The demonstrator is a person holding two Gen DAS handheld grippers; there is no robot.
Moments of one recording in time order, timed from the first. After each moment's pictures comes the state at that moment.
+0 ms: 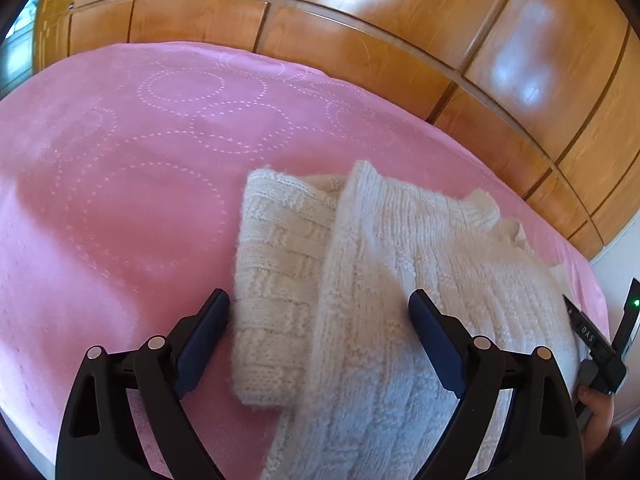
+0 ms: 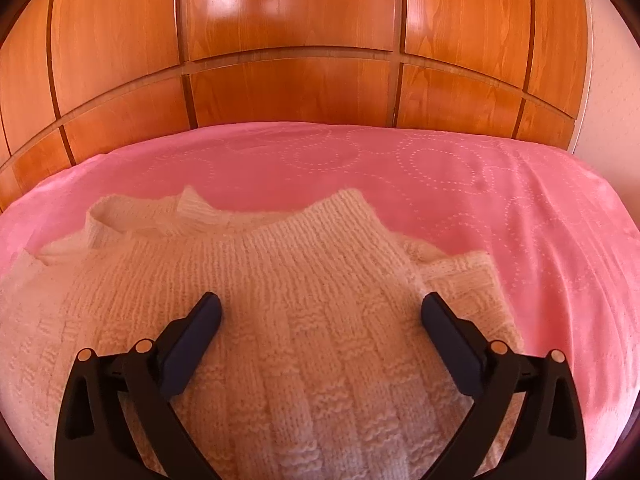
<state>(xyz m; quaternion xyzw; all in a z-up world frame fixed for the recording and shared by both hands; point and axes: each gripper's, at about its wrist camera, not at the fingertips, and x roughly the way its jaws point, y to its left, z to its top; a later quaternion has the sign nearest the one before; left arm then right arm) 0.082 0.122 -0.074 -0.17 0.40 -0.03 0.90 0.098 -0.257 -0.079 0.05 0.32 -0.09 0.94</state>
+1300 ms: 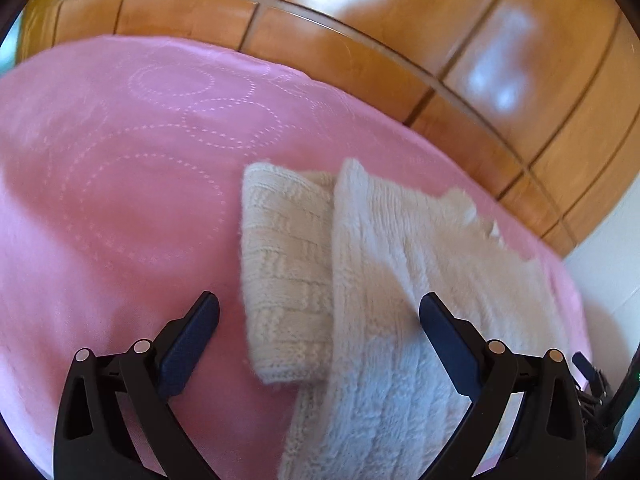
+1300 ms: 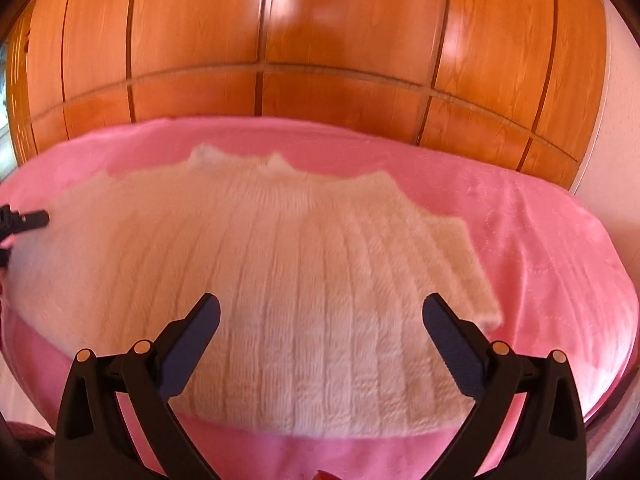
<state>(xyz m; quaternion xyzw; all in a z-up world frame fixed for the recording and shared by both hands) 0.070 0.139 -0.083 -0.19 0.39 -0.08 0.90 -0.003 -0.205 -0.084 -0.03 0.34 -0.04 0.94</state>
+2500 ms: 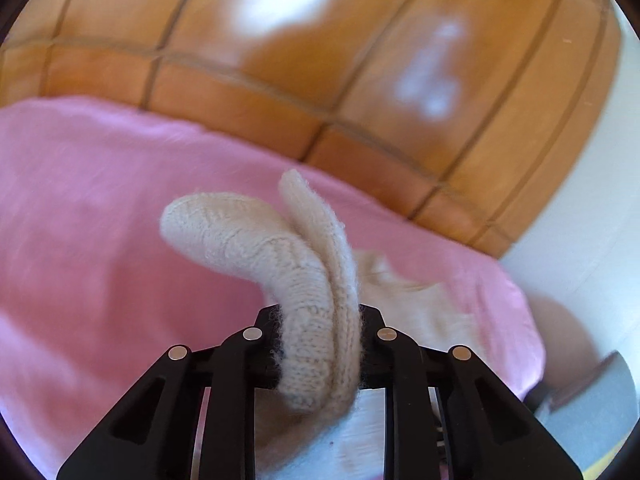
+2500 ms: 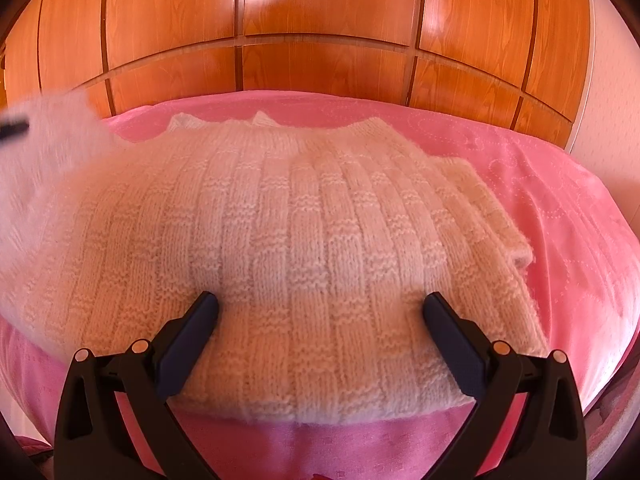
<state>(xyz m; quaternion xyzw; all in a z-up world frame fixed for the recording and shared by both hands) 0.075 0.076 0.020 -0.20 0.31 -0.21 0.91 -0.008 -0.207 -0.100 0.01 0.33 -0.07 0.94</state>
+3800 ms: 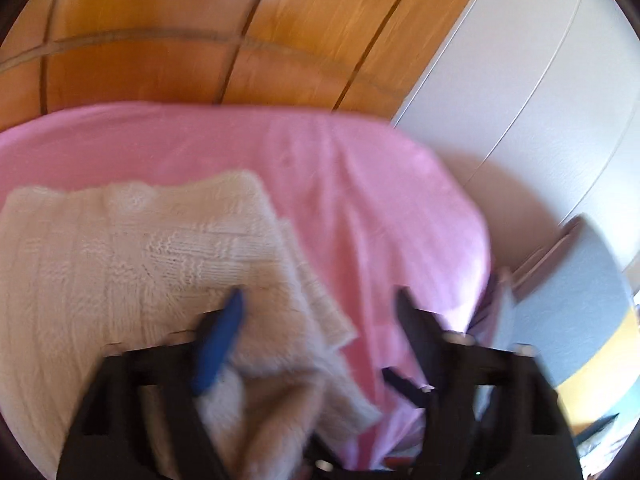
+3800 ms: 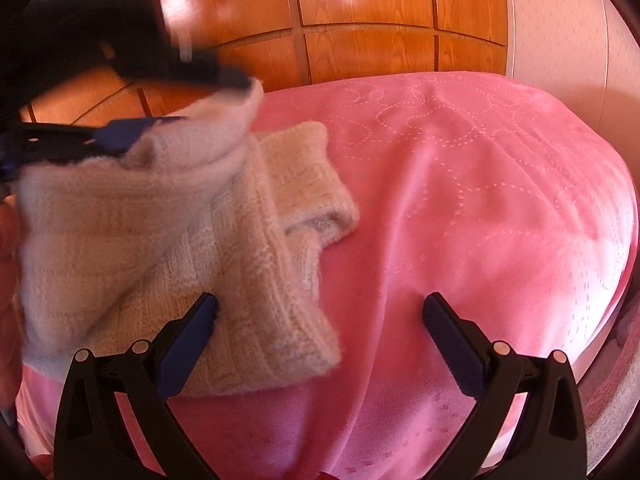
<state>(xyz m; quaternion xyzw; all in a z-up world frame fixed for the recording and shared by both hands) 0.088 -0.219 -0.006 -0.06 0.39 -0.43 0.81 -0.051 -0.315 -0.111 0.14 0.33 -0.13 0.92</state>
